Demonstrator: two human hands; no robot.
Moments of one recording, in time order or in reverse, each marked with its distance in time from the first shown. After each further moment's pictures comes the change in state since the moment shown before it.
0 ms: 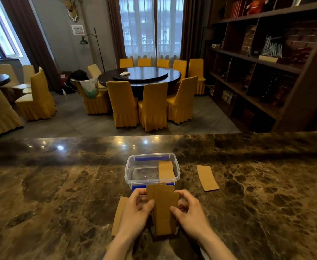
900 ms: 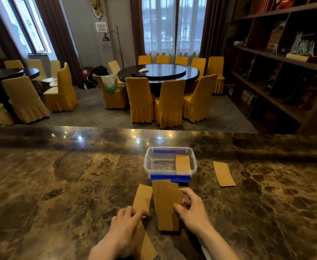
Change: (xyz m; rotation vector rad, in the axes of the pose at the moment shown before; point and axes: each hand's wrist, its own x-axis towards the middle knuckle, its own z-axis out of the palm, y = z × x) left_hand -0.041 -0.042 -0.073 0.990 -0.418 -0.127; right_hand -0.017 -0.008 0.040 -0.045 -0.027 0.021
